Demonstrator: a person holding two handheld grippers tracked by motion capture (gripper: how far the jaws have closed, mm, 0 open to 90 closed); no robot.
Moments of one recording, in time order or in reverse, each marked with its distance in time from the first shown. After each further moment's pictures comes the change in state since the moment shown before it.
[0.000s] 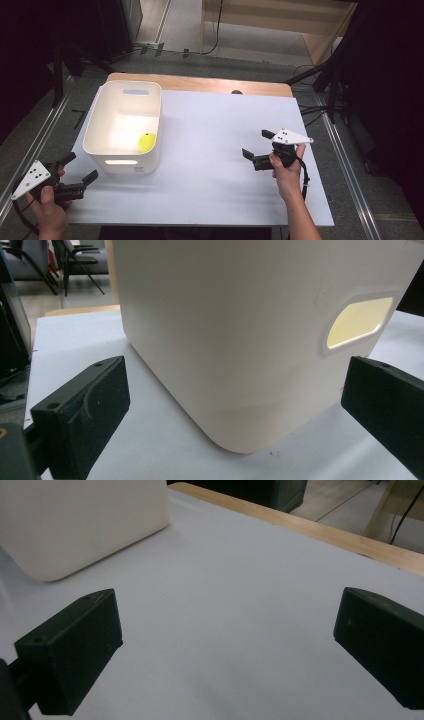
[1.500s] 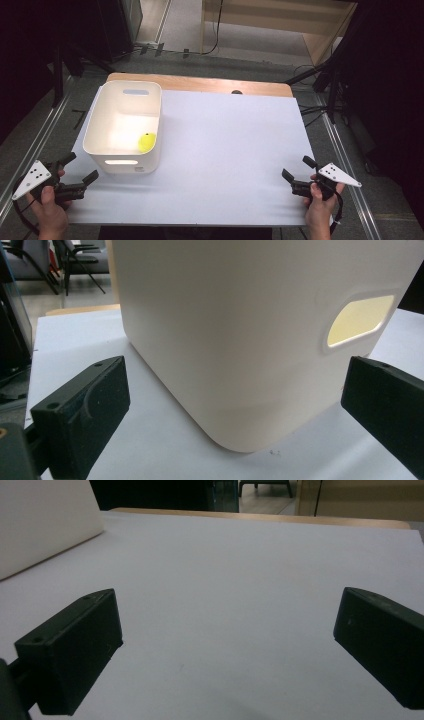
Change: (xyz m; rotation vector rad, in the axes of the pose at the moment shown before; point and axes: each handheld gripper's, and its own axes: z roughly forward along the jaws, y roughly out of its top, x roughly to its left) left arm -0.001 0.000 0.000 0.003 0.003 0.004; right arm -0.033 -0.102 -0.088 -0.149 -0.192 0.176
